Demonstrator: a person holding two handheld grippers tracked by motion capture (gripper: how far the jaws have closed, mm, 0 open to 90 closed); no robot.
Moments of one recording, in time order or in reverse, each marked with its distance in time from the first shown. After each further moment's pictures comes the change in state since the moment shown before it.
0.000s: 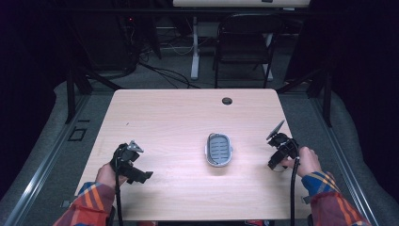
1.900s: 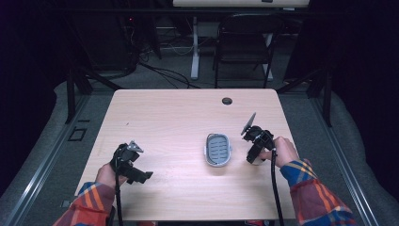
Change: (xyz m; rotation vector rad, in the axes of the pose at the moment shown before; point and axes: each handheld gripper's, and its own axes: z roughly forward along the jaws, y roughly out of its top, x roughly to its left) left arm 0.000 0.000 0.000 0.001 -0.005 -0.003; right arm 0.061 0.057 -0.021 -0.045 -0.006 -0.175
